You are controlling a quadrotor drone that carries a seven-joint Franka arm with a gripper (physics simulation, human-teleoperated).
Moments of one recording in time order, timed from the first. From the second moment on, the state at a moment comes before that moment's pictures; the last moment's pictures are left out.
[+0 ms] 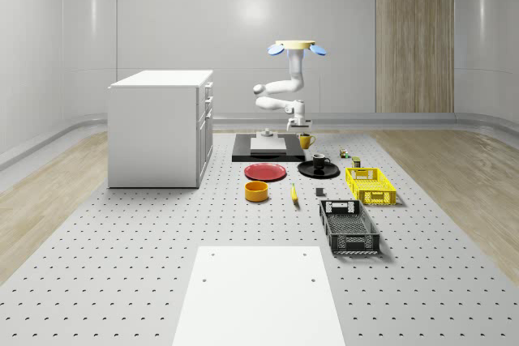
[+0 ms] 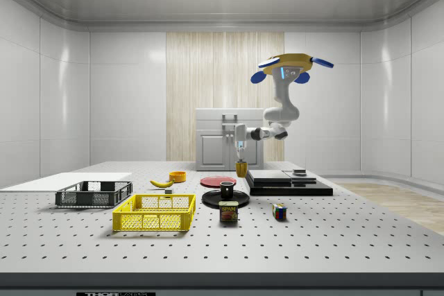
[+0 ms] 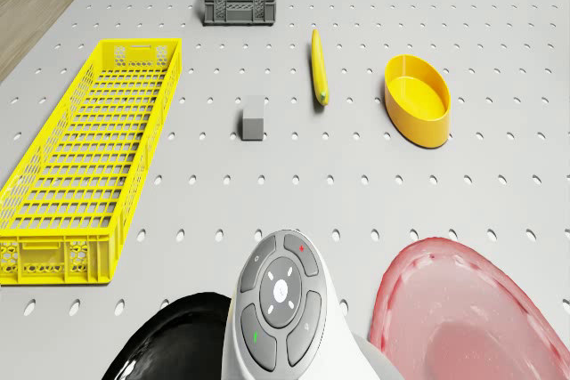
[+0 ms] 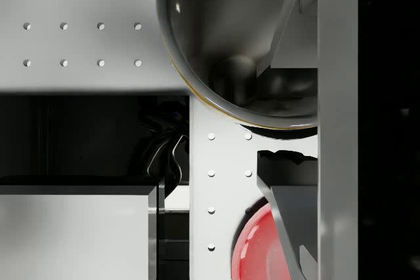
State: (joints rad) arm -1.13 -1.37 1.01 -2.79 -2.16 1.56 1.62
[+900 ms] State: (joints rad) arm -1.13 -1.37 1.01 -2.79 -2.16 1.56 1.62
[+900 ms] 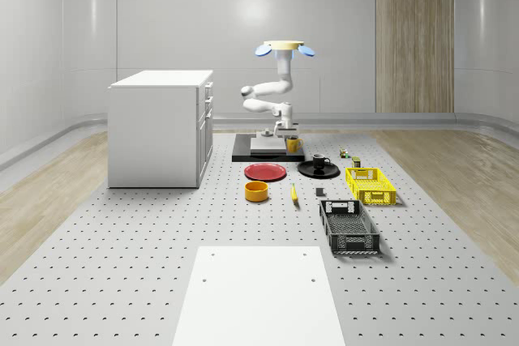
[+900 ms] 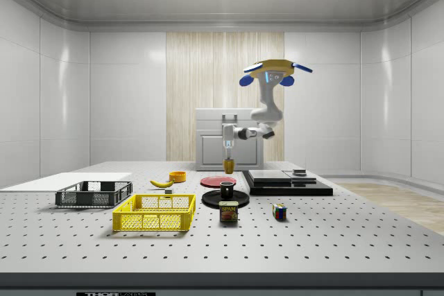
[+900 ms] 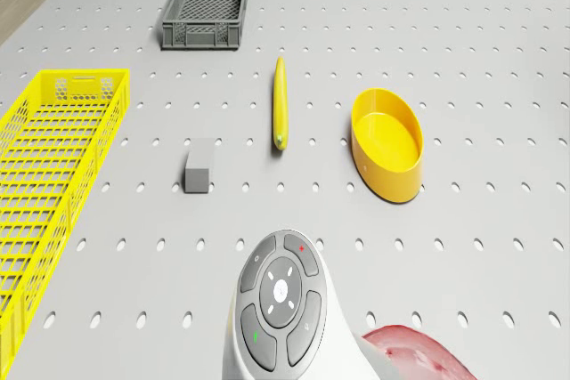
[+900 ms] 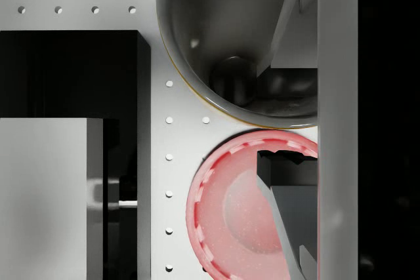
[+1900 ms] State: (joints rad) arm -1.13 -1.37 1.01 -2.79 -2.16 1.56 1.62
